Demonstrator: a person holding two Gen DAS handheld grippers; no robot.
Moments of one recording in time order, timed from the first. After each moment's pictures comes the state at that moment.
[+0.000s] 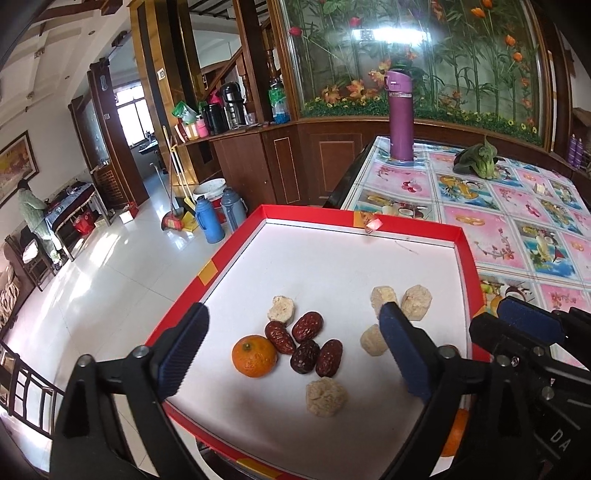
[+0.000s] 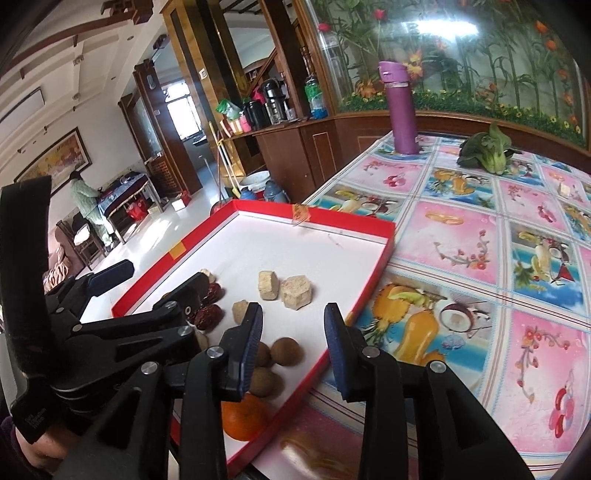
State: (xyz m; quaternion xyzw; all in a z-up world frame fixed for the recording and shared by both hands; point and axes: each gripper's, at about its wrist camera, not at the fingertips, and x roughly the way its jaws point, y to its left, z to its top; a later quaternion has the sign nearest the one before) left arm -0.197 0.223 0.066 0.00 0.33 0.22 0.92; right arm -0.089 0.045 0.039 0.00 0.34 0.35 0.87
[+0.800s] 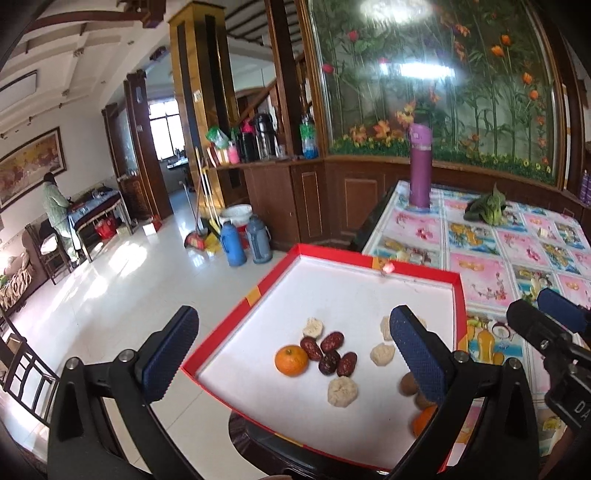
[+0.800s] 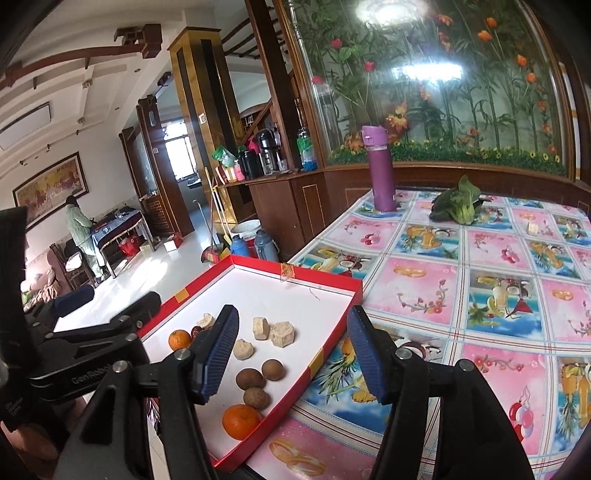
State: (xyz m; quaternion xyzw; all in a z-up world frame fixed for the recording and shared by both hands) left arm -0.243 0.212 0.111 -0.01 0.25 0.27 0.93; right arm -0.110 0.012 0.076 0.02 0.25 0.33 0.91
